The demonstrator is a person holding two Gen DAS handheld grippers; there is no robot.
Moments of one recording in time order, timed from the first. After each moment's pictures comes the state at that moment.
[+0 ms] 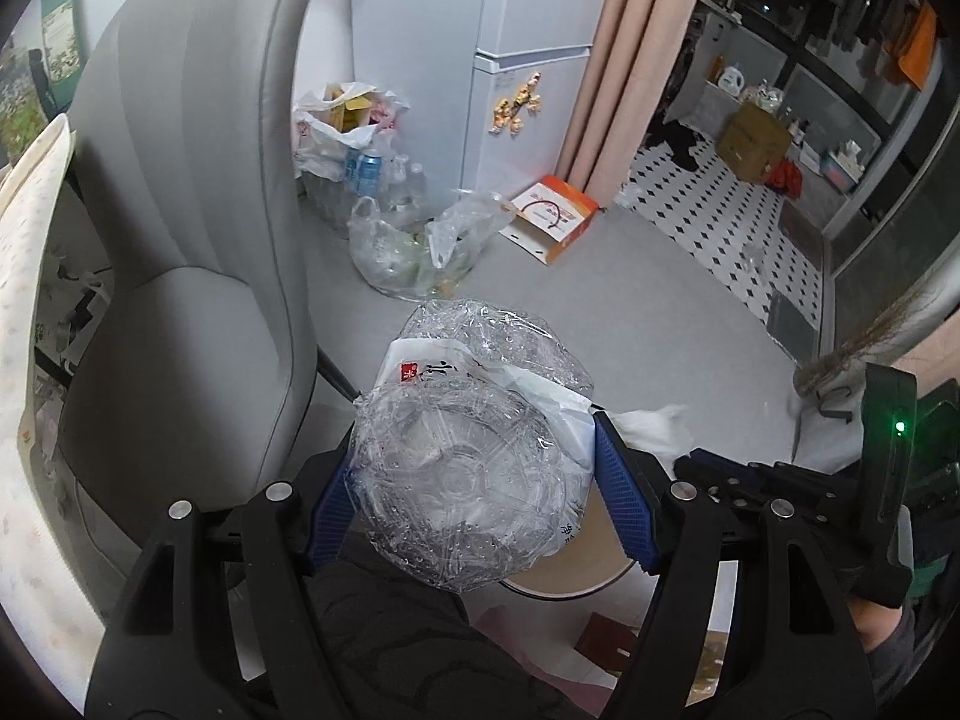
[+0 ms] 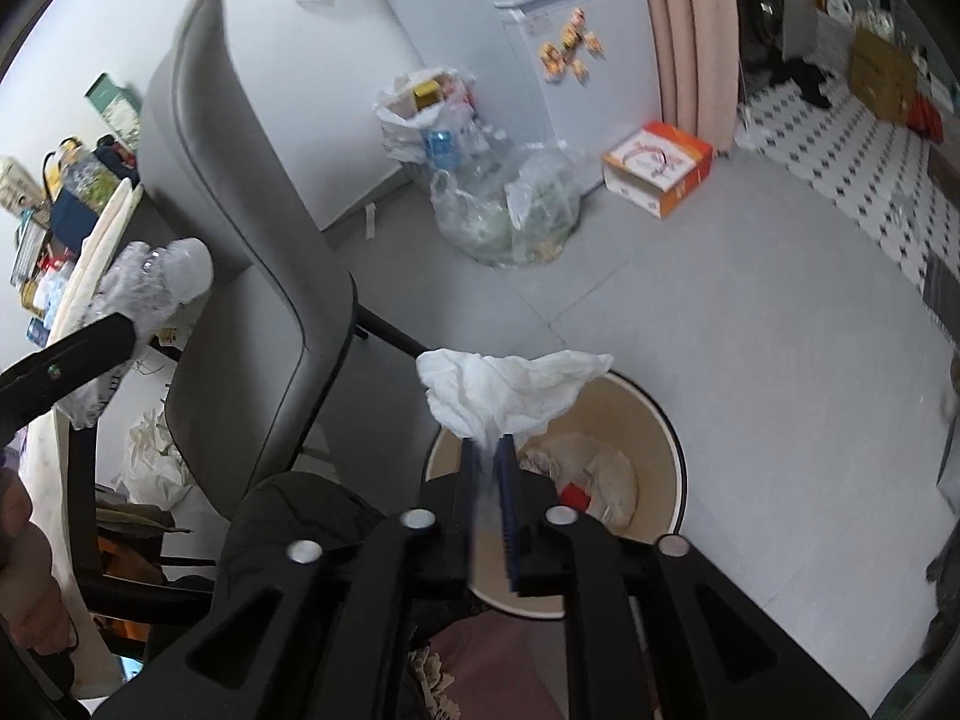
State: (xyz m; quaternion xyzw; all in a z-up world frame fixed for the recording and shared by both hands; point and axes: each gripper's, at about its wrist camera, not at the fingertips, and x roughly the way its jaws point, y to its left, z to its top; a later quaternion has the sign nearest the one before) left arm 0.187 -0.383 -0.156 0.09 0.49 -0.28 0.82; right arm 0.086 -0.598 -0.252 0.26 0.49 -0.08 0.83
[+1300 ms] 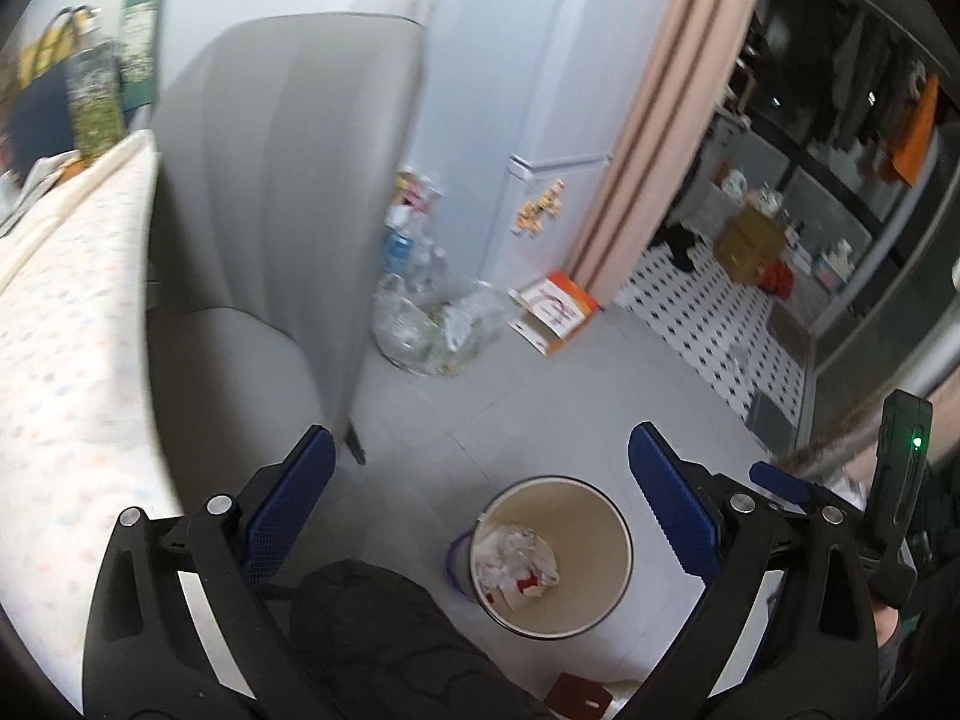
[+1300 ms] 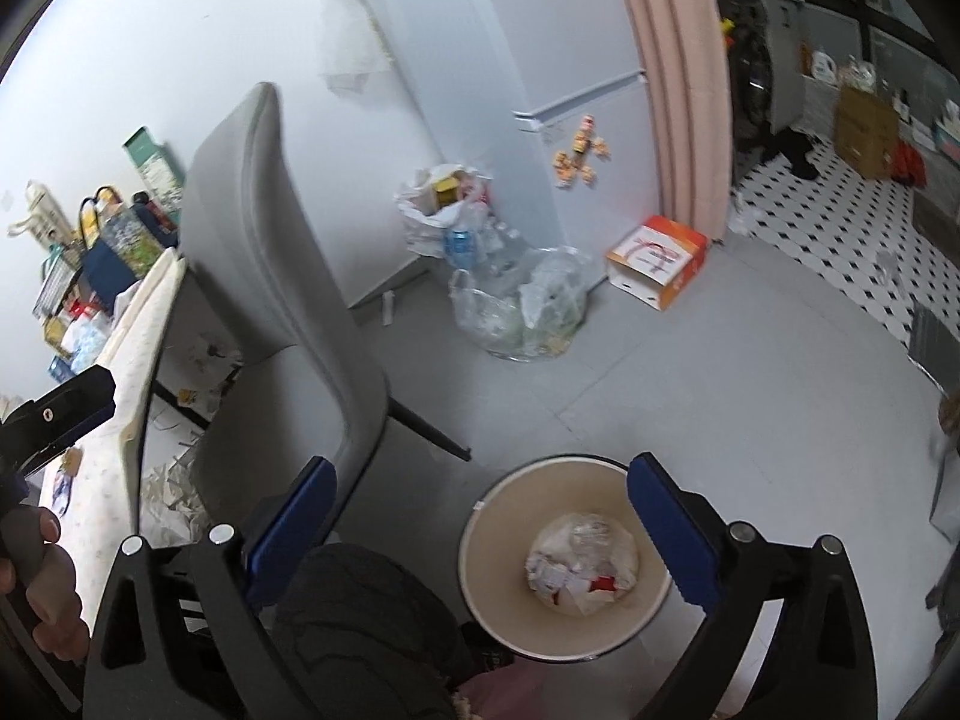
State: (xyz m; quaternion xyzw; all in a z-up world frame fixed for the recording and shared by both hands) left arm 0.187 -0.296 -0.080 -0.01 0.41 -0.26 0.87; right arm 0.084 -0.572 -0.153 0.22 0.40 -0.09 0.88
